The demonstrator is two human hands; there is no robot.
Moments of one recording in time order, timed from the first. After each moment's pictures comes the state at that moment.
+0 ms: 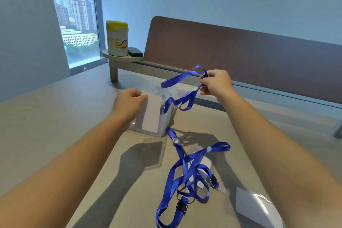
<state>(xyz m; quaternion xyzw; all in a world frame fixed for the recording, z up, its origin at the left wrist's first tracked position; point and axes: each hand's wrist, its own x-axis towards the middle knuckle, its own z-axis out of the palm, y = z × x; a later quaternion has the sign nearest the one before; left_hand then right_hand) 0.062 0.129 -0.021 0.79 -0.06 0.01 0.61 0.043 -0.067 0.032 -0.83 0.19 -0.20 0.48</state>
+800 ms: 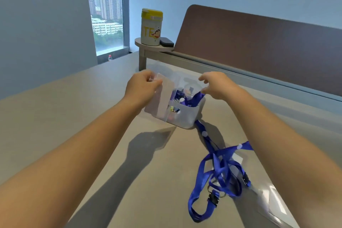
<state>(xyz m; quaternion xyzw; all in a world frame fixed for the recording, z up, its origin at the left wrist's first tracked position) 0.073 0.183 -0.012 0.83 -0.07 0.09 0.55 0.081 -0.003 0.008 -1.00 0.05 -0.04 0.07</state>
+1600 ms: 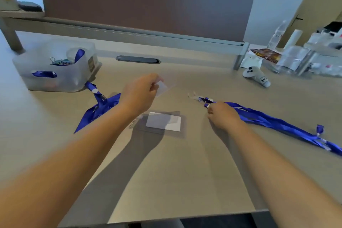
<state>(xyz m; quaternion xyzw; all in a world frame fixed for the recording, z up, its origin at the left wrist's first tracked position) -0.108 -0.012 -0.069 0.84 -0.42 0.08 0.34 -0.231 -0.200 -0.107 -0.93 0.36 0.01 0.03</state>
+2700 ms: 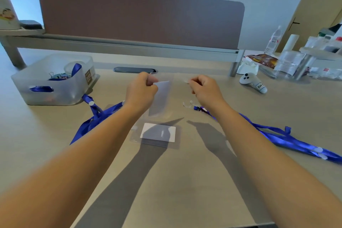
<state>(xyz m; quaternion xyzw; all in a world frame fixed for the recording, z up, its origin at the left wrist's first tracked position) -0.117 -0.043 -0.046 0.80 -0.29 -0.03 0.53 -0.203 -0.173 -0.042 -0.83 0.25 -0.28 0.42</state>
